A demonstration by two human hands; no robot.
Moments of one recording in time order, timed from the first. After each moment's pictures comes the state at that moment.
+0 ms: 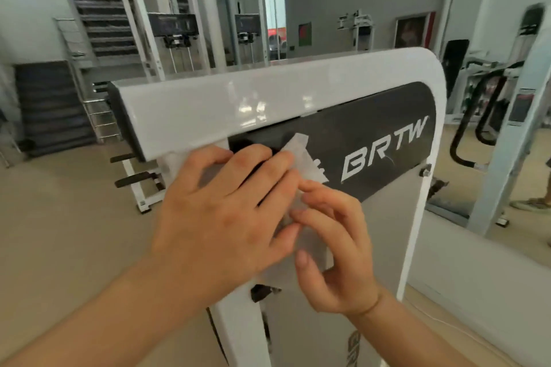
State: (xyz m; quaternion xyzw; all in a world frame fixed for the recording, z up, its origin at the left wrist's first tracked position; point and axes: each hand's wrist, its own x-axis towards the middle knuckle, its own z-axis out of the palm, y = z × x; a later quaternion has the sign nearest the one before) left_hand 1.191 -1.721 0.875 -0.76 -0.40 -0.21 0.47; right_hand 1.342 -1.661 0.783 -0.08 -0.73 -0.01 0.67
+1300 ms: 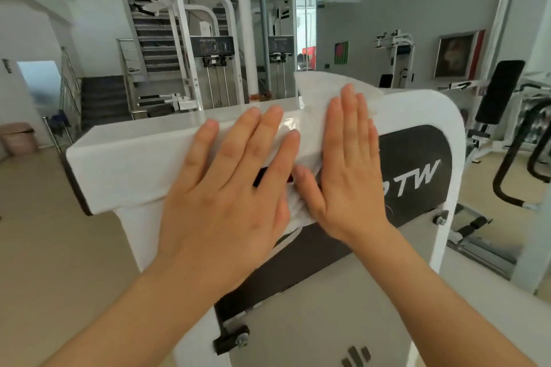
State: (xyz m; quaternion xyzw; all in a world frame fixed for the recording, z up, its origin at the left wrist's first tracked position) left_hand 1.239 -1.691 0.908 -0.66 -0.52 -0.19 0.50; right_hand 1.382 -1.576 0.875 -0.36 -0.74 -0.21 0.53
